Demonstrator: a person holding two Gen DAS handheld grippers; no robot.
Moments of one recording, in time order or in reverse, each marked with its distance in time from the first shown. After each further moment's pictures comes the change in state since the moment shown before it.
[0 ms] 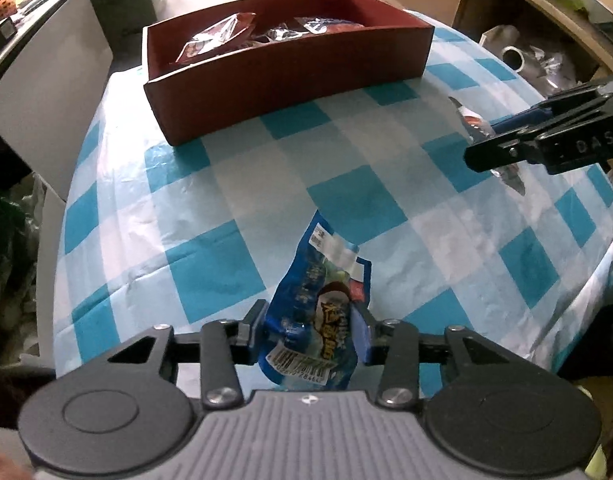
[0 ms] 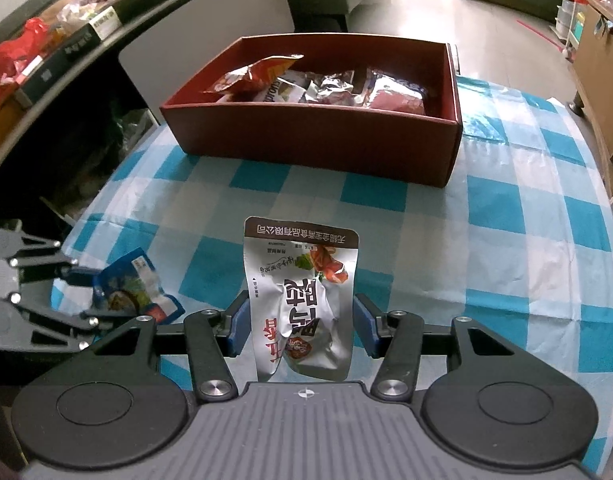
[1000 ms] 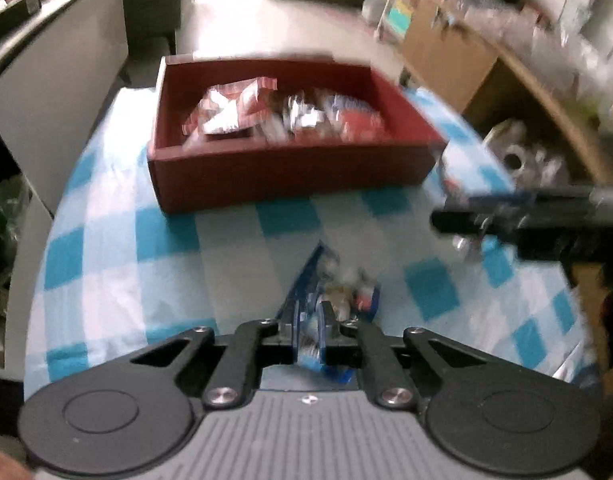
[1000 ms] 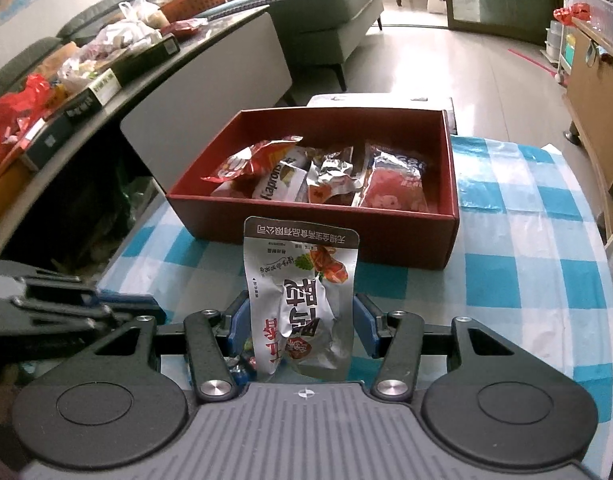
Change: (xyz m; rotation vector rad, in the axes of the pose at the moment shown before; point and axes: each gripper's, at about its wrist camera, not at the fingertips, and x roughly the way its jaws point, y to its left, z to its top) left arm -0.005 0.018 0.059 -0.195 -0.082 -0.097; right arm -0.015 -0.002 0.041 0.047 -0.135 0.022
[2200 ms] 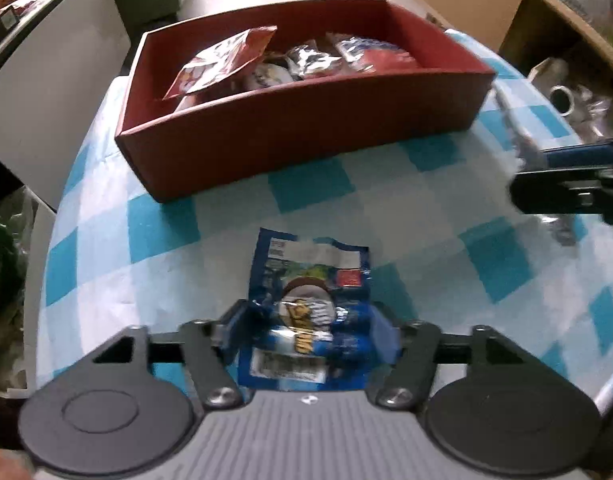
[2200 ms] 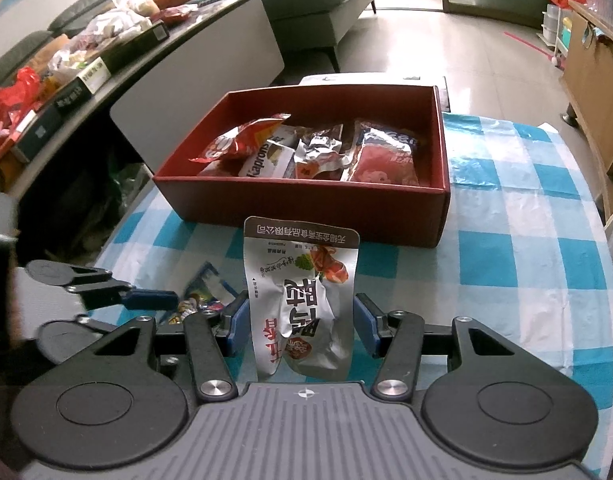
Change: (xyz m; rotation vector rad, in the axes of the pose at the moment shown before) left arm 0.056 -0.015 0.002 0.097 0.084 0.156; right arm 0.005 -0.009 -0.008 0.013 0.047 -0.002
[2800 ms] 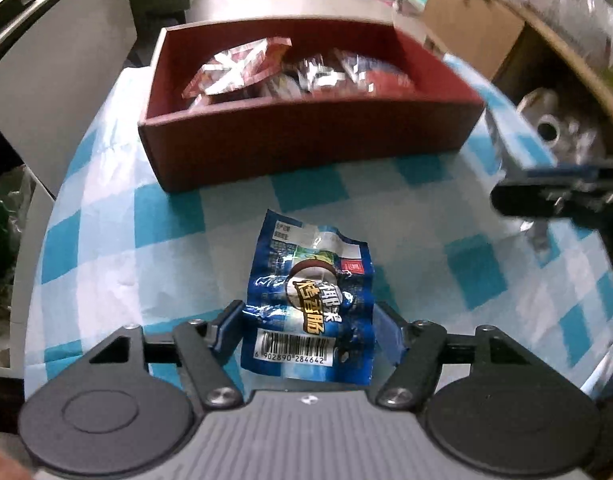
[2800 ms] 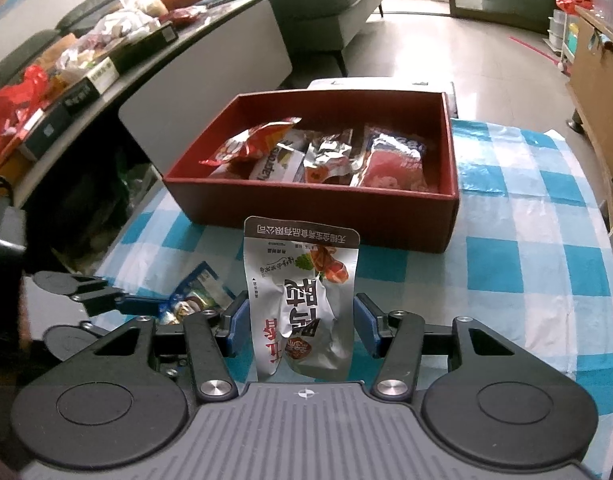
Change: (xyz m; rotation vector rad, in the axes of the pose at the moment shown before) left arm -0.027 0.014 -0.005 -0.095 -0.046 -0.092; right arm -0.003 0.002 0.001 -0.009 -0.014 0.010
